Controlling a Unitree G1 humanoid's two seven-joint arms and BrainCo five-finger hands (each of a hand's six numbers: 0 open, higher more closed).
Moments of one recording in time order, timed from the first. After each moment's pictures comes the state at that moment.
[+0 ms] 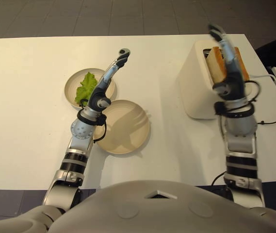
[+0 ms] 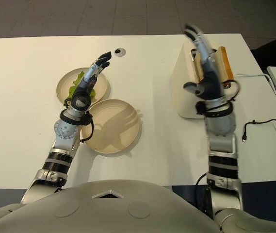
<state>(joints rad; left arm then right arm) -0.09 0.17 -0.13 0.23 0.03 -0.88 -0.25 -0.07 -0.35 -0.29 -0.12 -0.45 -0.62 -0.01</state>
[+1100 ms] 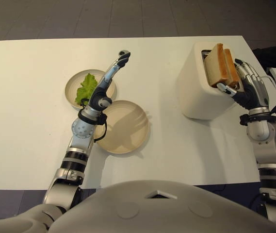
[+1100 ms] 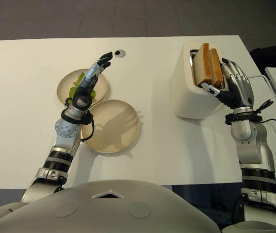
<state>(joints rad) -0.10 0.17 -0.13 0.25 0.03 -0.89 -0.25 0.09 -0.61 -0.21 0.06 -0.55 -0.28 -0.13</state>
